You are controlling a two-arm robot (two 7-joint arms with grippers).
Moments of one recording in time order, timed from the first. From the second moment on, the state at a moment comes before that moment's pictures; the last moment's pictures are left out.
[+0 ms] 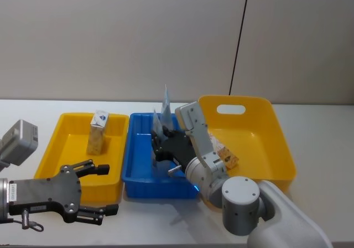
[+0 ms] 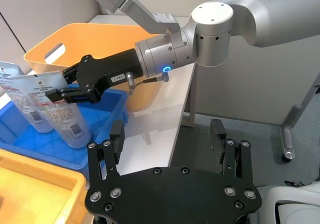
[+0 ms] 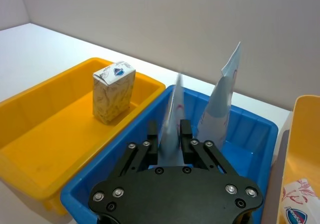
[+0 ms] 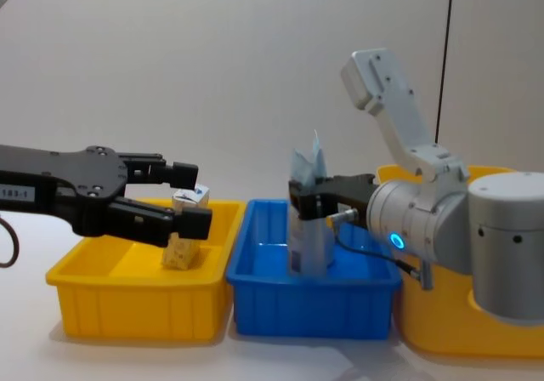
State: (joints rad) left arm -0.50 0.67 0.50 -1.44 -0.55 0.01 -1.05; right arm 0.60 0.01 -0.45 -0.92 0.13 -0.03 0.16
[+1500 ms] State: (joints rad) left arm -0.50 0.67 0.50 -1.44 -0.55 0.01 -1.05; right arm 0.54 0.05 -0.37 -1.20 0.16 -0.04 0.22
